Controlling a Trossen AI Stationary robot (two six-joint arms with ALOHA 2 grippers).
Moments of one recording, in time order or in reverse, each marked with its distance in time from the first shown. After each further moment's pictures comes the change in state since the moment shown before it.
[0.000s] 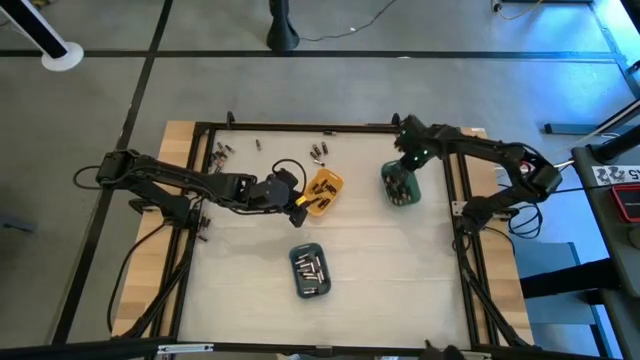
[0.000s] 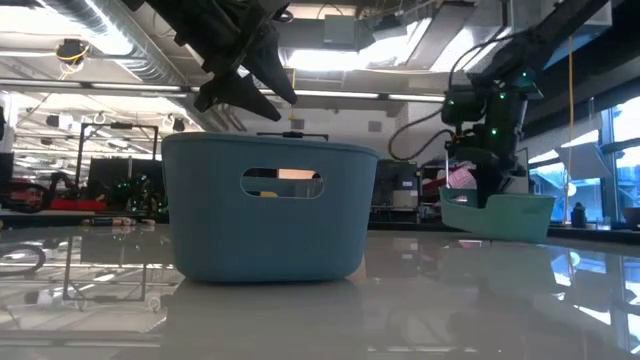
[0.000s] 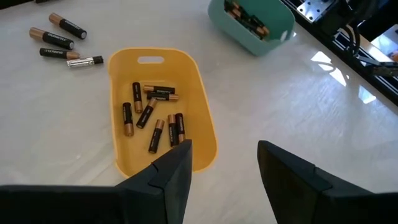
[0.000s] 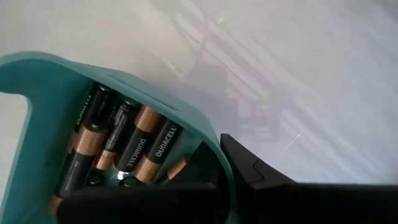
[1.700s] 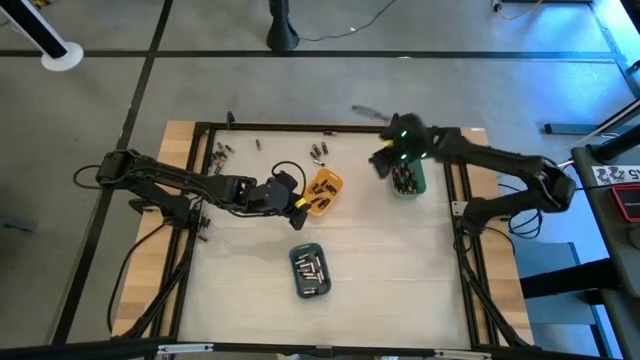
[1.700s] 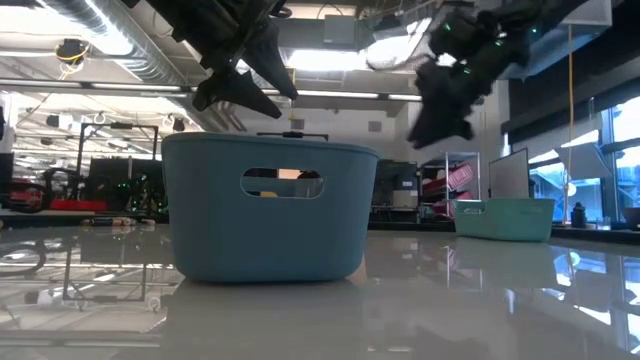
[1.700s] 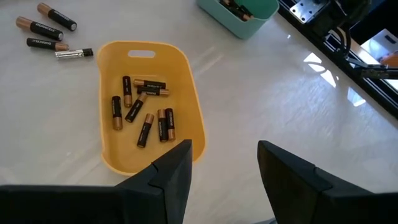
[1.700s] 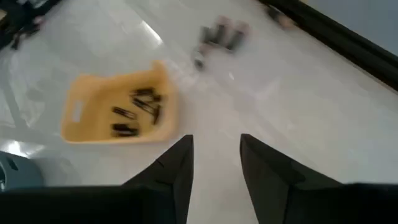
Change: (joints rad) left arm -0.023 0.000 0.000 0.008 -0.002 -0.046; right arm 0.263 -0.146 0.079 0.298 -0.128 0.210
